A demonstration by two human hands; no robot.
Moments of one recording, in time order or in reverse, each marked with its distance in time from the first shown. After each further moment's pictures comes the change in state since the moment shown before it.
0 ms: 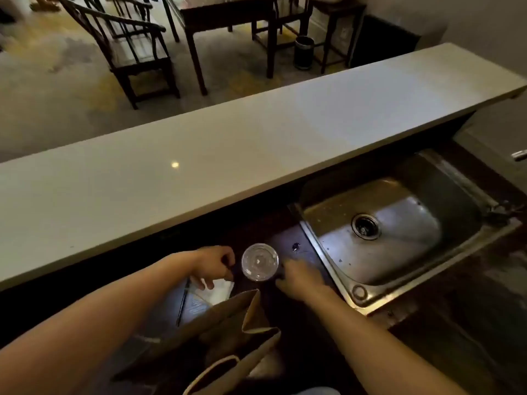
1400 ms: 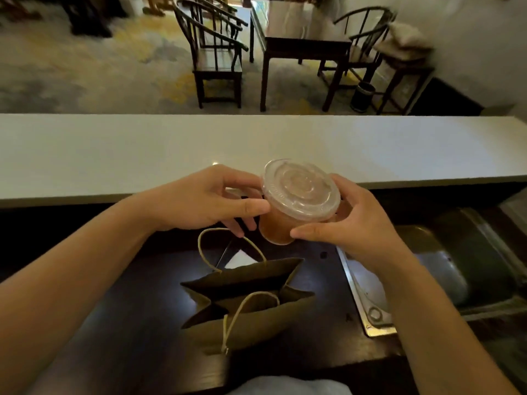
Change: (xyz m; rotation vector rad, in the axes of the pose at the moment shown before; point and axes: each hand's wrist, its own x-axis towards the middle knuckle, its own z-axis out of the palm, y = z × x) left_hand -0.248 0.003 -0.032 -0.513 0.354 0.724; right_hand -0.146 -0.113 -0.173 0.729 0.144 -0.687
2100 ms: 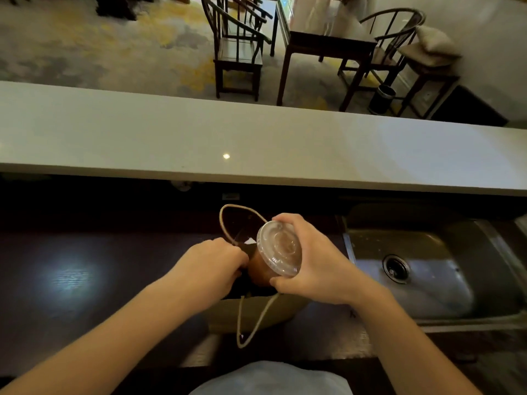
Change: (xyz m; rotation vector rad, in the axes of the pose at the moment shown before) left_hand -0.052 -0.072 0.090 0.991 0.132 -0.345; right_hand -0.024 0.031 0.064 -0.356 -0.319 0.040
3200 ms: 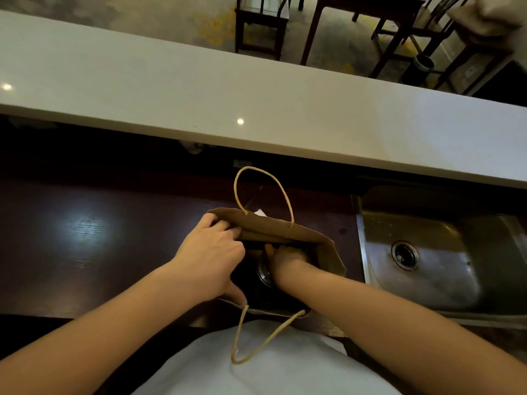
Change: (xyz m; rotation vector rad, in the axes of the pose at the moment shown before) left_hand -0.004 -0.008 0.040 0.249 -0.086 0.049; right_hand 0.057 0.081 0.124 -1.005 -0.794 0.439
